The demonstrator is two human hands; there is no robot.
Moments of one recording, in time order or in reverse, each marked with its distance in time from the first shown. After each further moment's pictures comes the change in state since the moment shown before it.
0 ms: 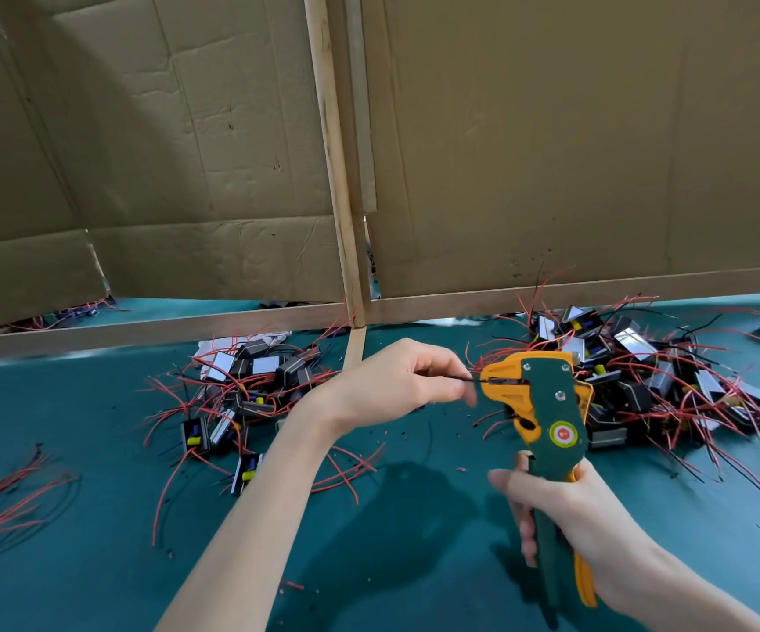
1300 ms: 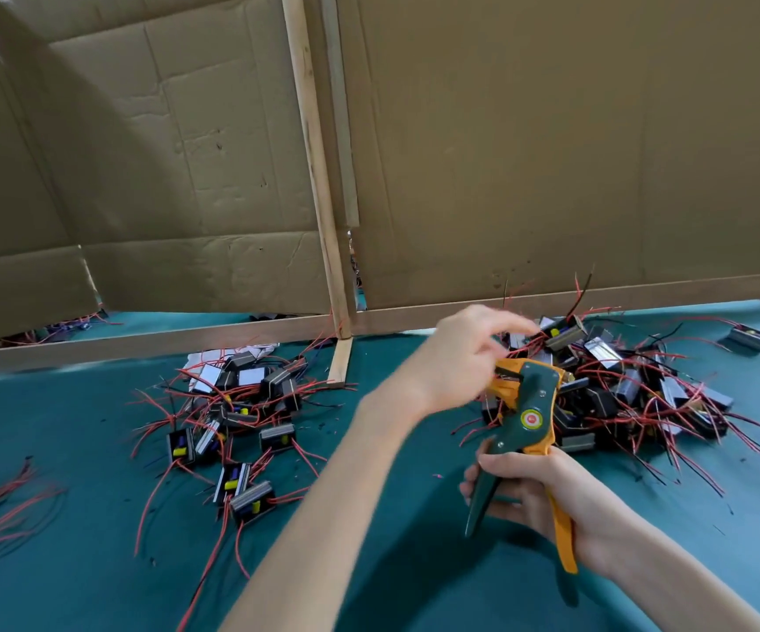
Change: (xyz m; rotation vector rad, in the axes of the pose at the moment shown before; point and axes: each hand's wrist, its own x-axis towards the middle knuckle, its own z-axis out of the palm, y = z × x) left_hand 0.065 0.038 0.040 0.194 0.224 0.142; right_hand 0.026 -0.002 -0.028 0.343 -0.177 0.110
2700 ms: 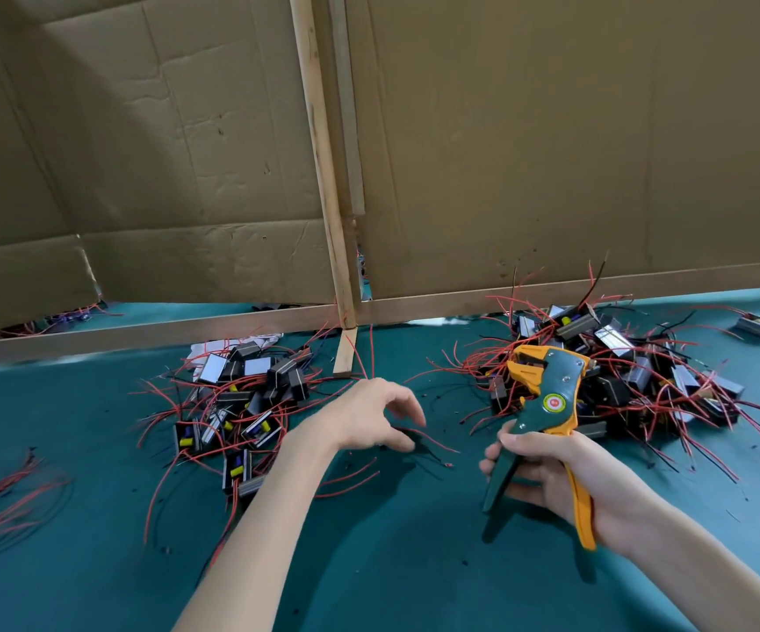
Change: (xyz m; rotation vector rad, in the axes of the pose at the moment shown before) left_hand -0.058 -0.110 -0.018 0.145 -0.254 -0.274; right_hand 0.003 -0.001 -0.005 0.005 0.032 -0.020
